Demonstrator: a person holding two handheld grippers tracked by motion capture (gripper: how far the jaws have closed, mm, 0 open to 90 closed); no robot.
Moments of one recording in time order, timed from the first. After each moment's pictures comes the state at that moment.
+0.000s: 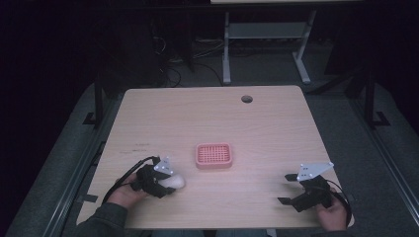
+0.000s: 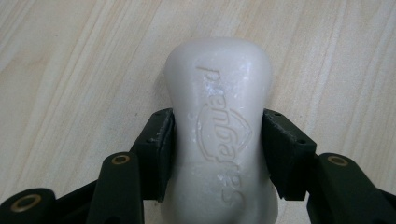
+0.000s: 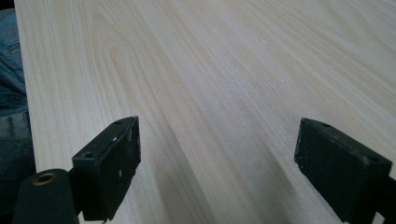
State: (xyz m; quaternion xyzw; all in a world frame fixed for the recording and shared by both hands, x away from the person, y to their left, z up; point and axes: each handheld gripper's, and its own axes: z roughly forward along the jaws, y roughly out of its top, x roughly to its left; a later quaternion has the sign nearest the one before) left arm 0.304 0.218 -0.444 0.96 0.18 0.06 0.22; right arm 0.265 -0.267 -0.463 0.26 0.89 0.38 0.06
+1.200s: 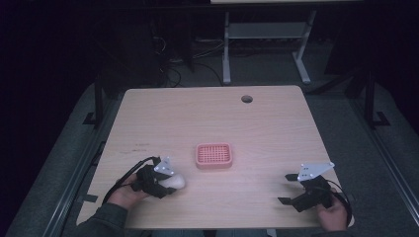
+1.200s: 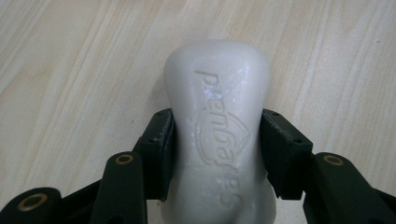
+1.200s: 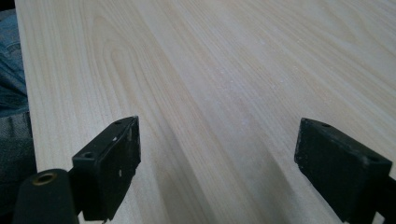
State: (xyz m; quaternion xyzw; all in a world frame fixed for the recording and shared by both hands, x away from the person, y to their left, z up) left arm 0.298 0.214 -0.435 0.96 0.18 0.06 0.23; right arm 0.265 -0.267 -0.462 0.26 0.89 0.38 0.06
